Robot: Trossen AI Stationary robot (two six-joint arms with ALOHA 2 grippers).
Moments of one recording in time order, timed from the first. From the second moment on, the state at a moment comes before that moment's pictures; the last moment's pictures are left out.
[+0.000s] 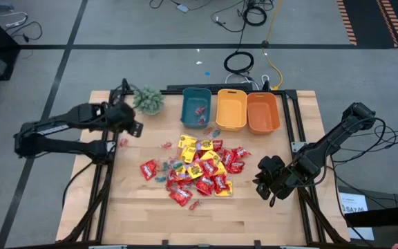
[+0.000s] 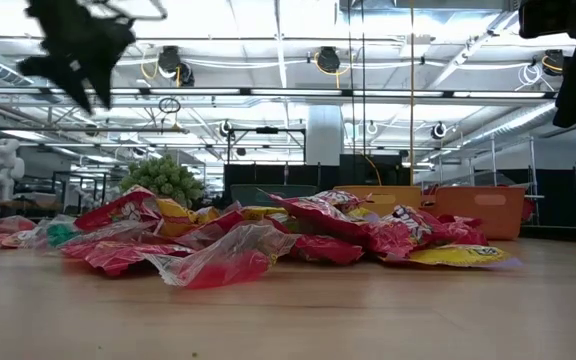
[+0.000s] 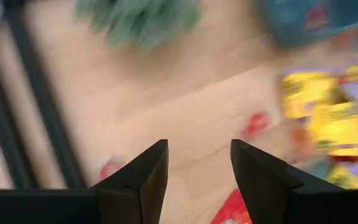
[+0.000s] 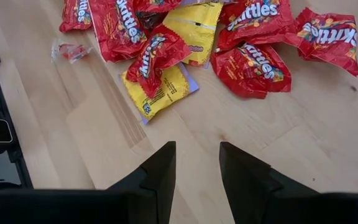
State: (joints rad) left arm 0.28 0.88 0.95 -1.25 -0.26 -0.89; right arm 0.70 1.15 0.77 -0.72 0.42 1.31
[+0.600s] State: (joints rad) left arm 0.43 1.00 0.67 -1.21 -0.15 -0.37; right arm 0.70 1.15 0.77 -0.67 0.42 1.29
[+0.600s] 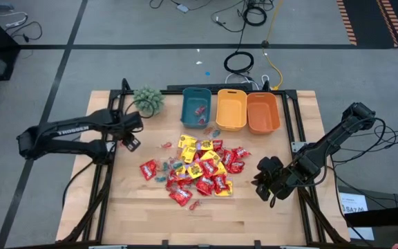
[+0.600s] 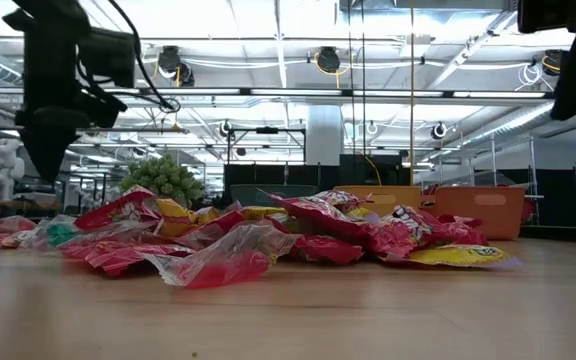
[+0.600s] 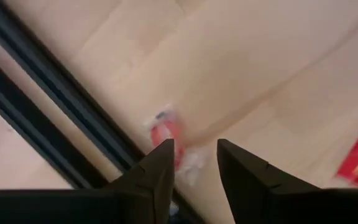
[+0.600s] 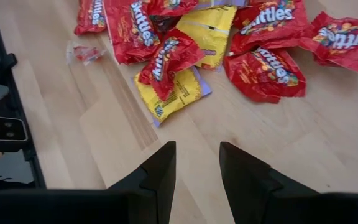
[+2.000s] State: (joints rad) left arm 0.67 1.75 0.69 -1.17 -0.14 -0.27; right arm 0.70 1.15 0.77 -0.58 0.42 1.35
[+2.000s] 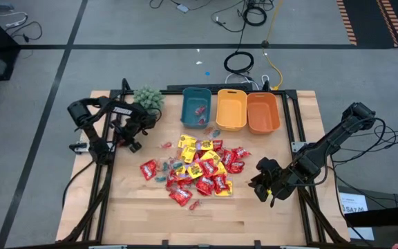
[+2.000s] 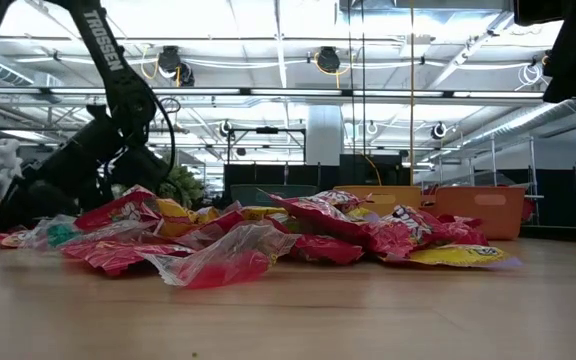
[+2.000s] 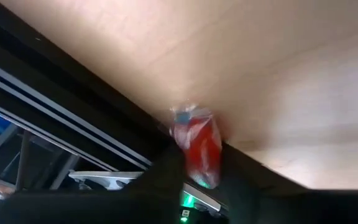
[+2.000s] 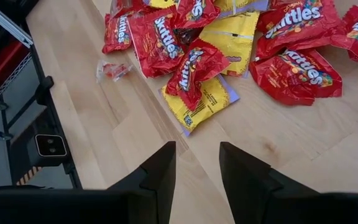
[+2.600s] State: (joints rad) left arm 0.53 1.57 0.95 -1.15 -0.14 -0.26; right arm 0.70 1.15 0.77 -0.55 0.42 1.37
